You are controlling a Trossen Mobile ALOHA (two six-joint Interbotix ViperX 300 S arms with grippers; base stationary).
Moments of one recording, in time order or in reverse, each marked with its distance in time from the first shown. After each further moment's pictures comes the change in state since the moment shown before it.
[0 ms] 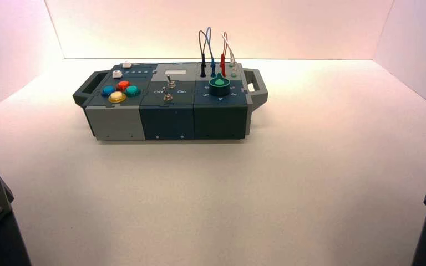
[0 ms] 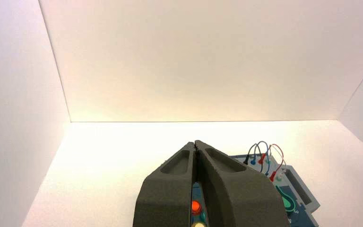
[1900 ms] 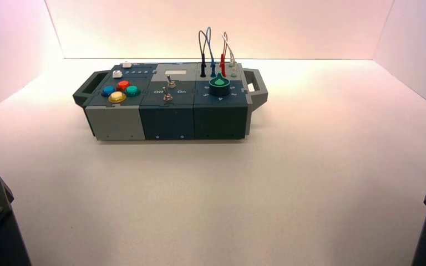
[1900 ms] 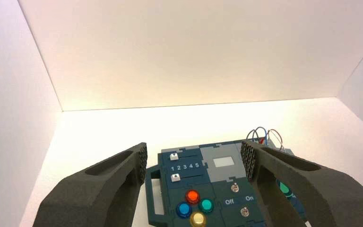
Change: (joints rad) left arm -0.032 0.153 -0.077 0.000 0.031 0.028; right arm 0.003 -0.040 0.034 0.002 -0.094 0.002
